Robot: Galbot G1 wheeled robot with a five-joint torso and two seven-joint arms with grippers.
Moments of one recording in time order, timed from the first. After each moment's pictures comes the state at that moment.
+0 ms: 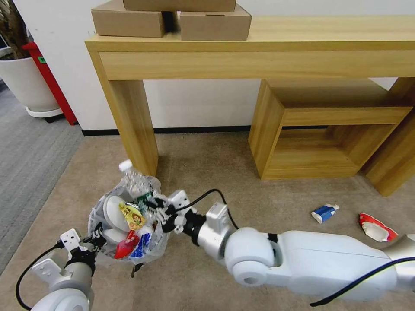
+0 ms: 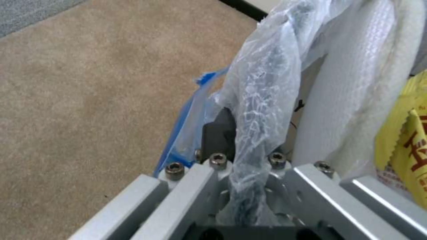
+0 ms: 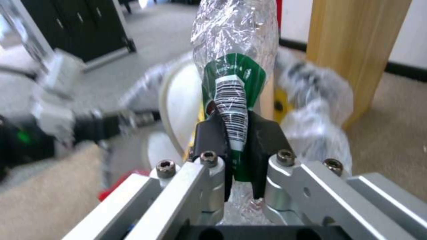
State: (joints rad) left arm 1.67 -1.43 -0.80 -2.24 -0.71 0.40 -0.32; right arm -0.21 0.96 -1.03 2.08 1.07 -0.10 0.52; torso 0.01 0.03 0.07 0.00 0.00
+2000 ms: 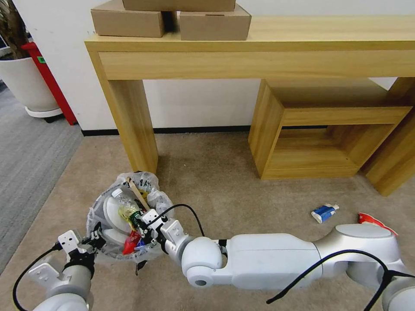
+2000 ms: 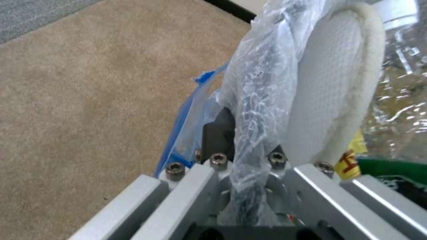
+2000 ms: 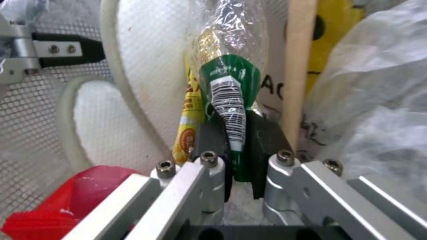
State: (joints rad) left arm 1.70 -1.43 -0.80 -2.26 -0.71 0.38 -0.31; right arm -0.20 1.21 -1.11 1.82 1.03 -0.17 0.65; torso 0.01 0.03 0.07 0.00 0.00
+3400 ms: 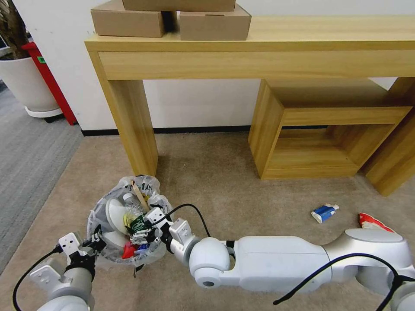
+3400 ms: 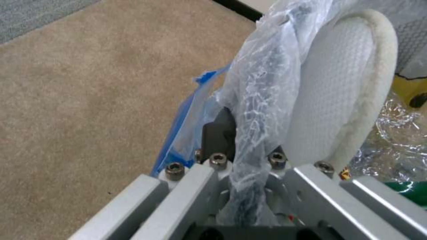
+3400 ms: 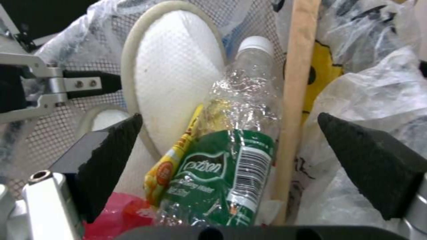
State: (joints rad) left arm 1.71 -1.46 -0.79 -2.27 -0.68 0.38 -0.30; right arm -0.23 1.17 -1.10 1.84 0.98 -0.08 0.58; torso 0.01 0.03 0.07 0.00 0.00
